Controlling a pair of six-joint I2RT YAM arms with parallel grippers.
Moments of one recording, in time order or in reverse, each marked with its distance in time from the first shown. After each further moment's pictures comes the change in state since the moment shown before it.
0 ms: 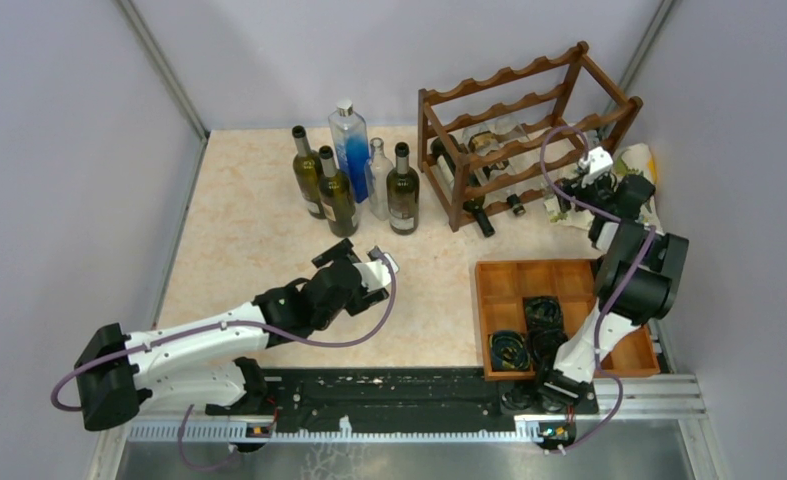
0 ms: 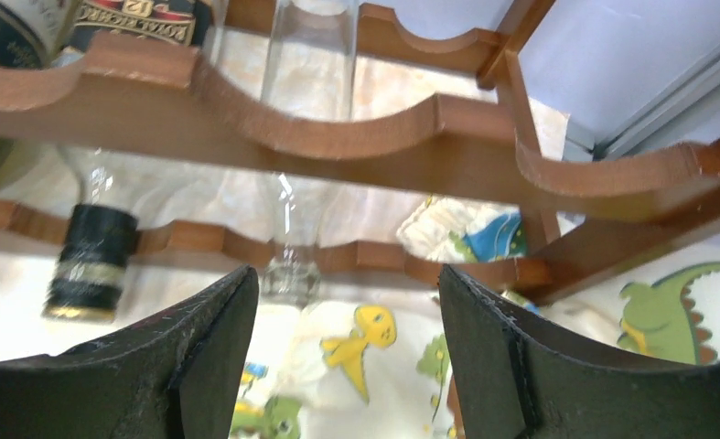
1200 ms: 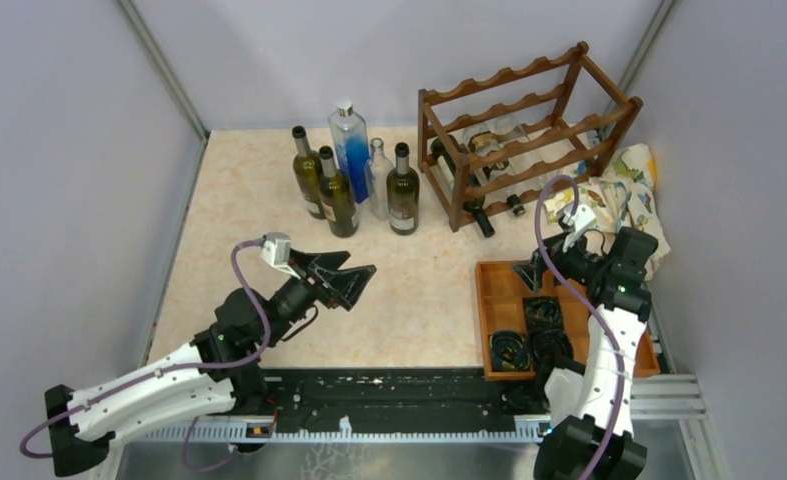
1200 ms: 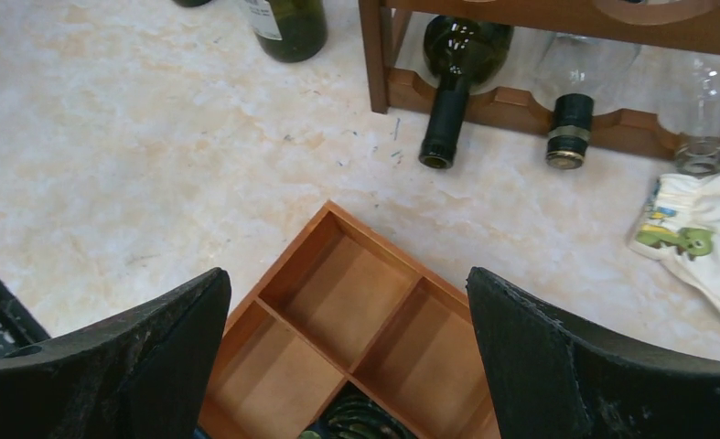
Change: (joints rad) left arm 0.005 -0.538 -0.226 0.458 0.218 -0.869; right arm -0.012 -1.047 -0.256 -1.269 -0.293 -0.101
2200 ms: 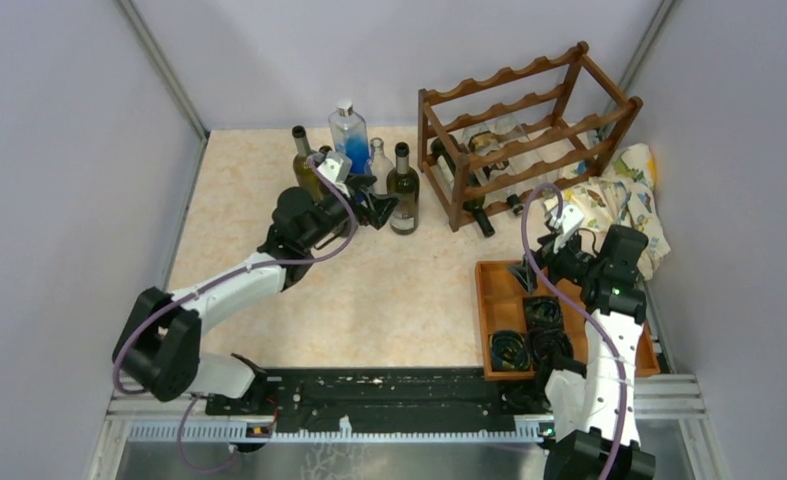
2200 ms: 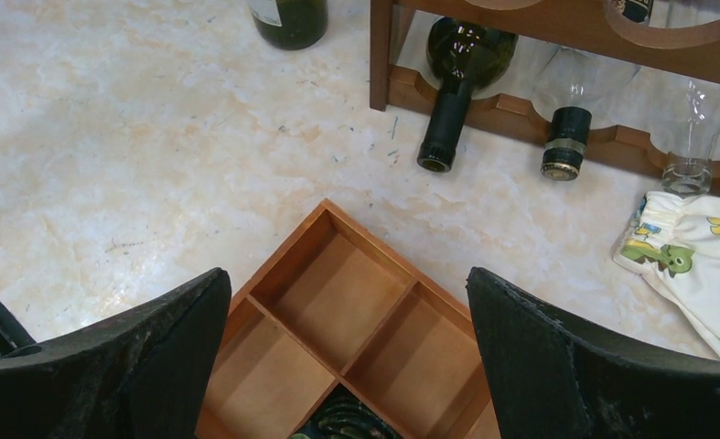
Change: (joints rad) left arm 0.497 0.805 0.340 0.417 0.585 0.305; right arm 0.094 -0.050 0.000 0.016 0.105 -0.025
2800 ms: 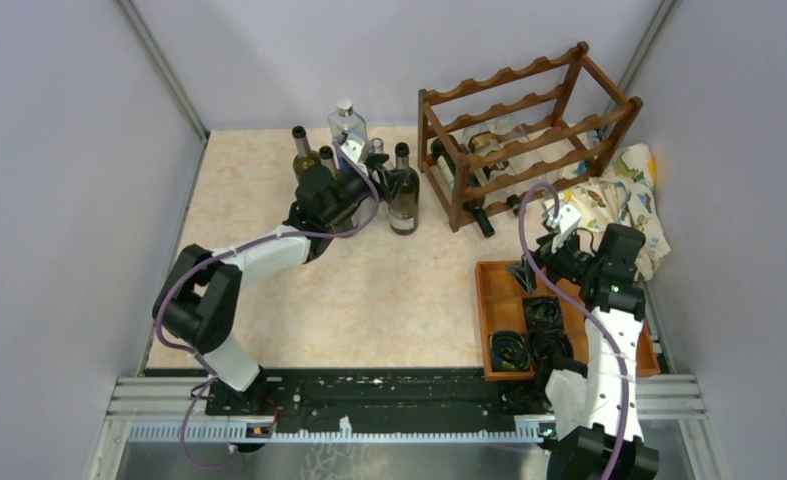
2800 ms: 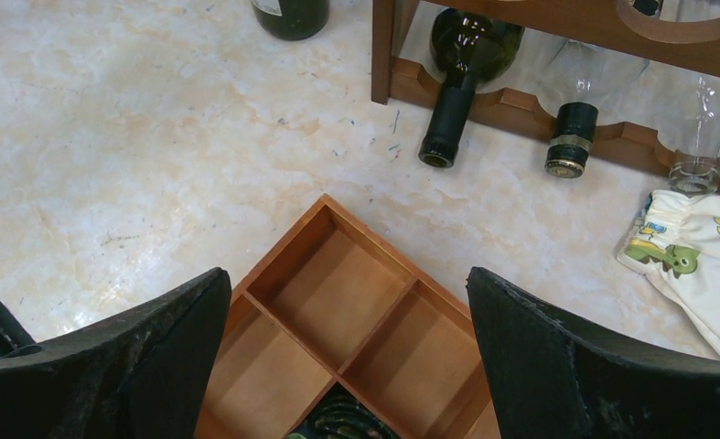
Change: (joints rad) left arm 0.024 0.286 0.183 0.116 -0.006 0.120; right arm 0.015 0.021 0.000 0.000 0.017 -0.021
